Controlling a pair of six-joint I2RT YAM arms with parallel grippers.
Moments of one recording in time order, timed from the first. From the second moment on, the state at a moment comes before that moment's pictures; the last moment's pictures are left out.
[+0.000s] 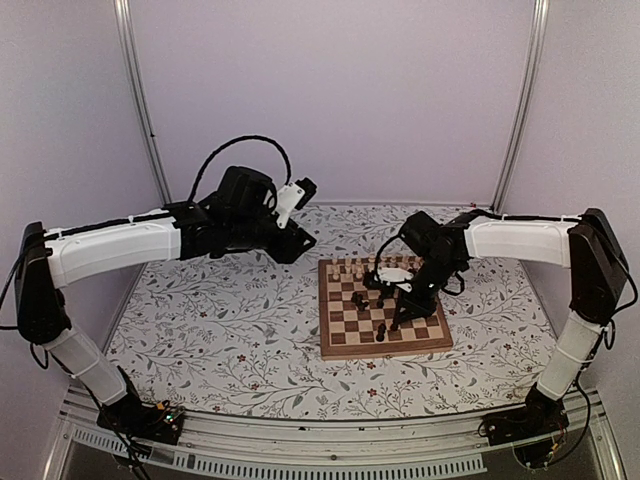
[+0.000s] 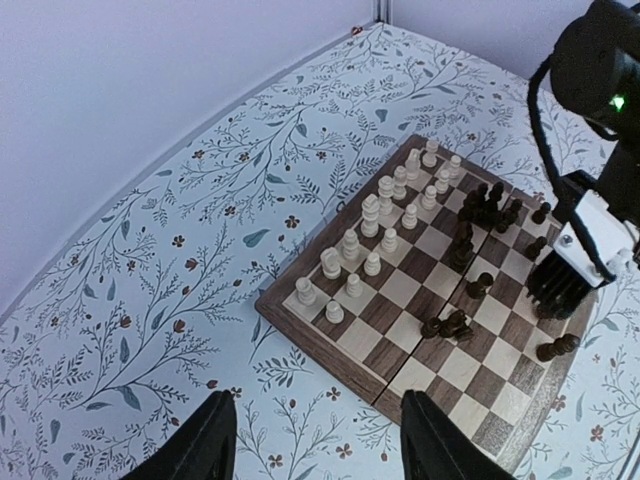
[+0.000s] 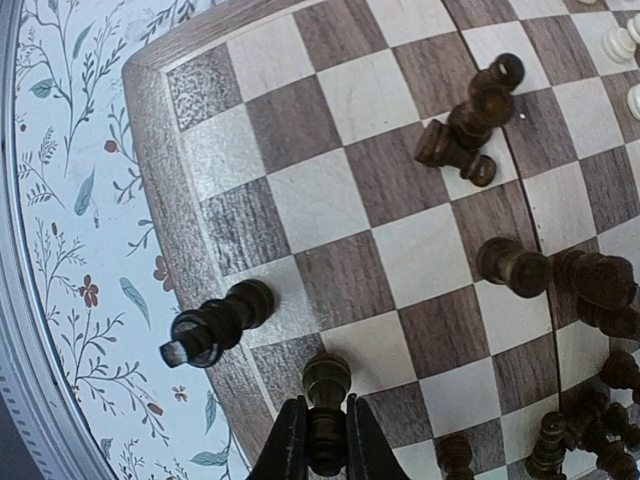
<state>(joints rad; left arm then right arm) -0.81 1.58 1.27 -0.25 -0.06 0.08 0.66 1.76 1.23 -0.81 -0.33 -0.59</state>
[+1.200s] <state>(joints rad) -0.81 1.58 1.28 -0.26 -0.04 0.08 0.69 1.71 1.24 -0.87 -0.29 -0.62</state>
